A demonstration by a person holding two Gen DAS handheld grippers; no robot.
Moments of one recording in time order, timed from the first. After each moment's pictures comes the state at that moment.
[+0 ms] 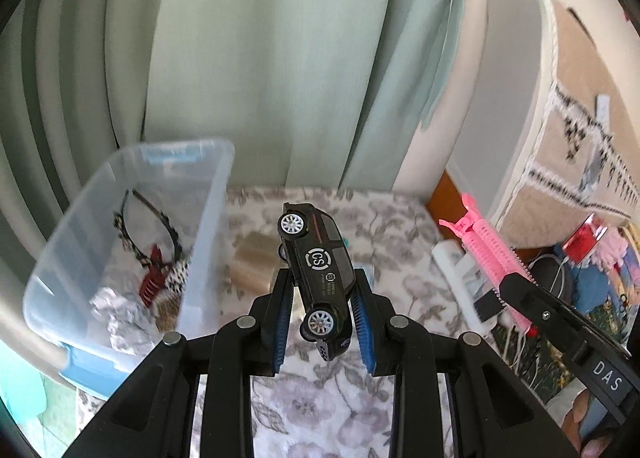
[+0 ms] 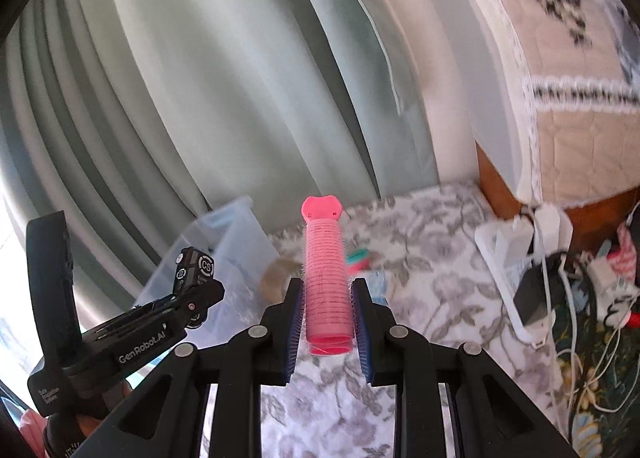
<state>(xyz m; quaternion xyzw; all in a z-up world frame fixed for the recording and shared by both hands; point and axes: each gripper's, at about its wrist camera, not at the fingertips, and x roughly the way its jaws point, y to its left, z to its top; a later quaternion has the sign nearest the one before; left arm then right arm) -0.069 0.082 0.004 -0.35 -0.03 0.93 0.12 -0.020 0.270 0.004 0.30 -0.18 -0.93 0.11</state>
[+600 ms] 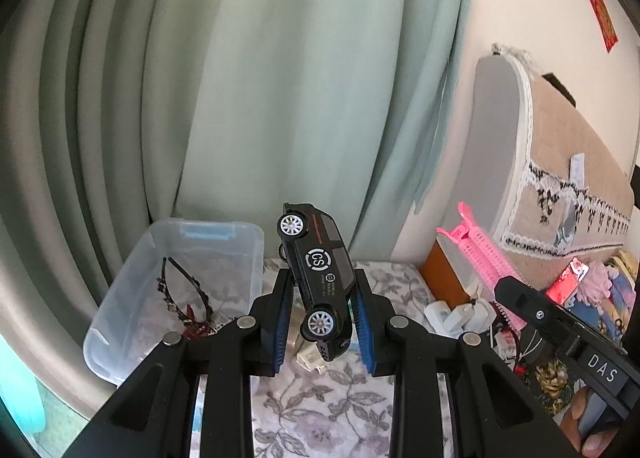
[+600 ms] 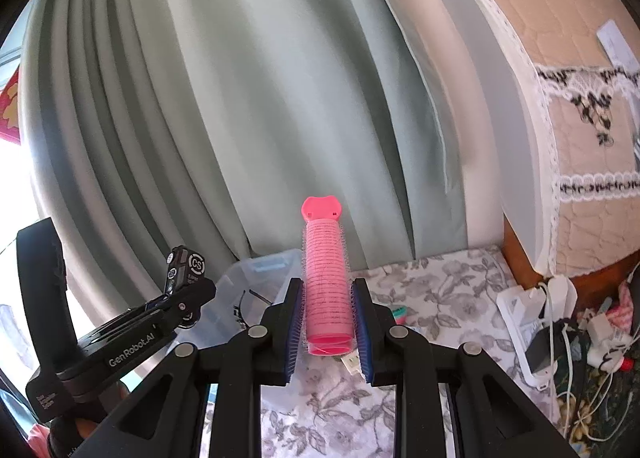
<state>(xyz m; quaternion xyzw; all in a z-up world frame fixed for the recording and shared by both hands) -0.032 0.039 0.080 -0.25 -0.04 0.96 0.12 0.002 0.229 0.076 0.22 -0.16 -0.95 0.14</state>
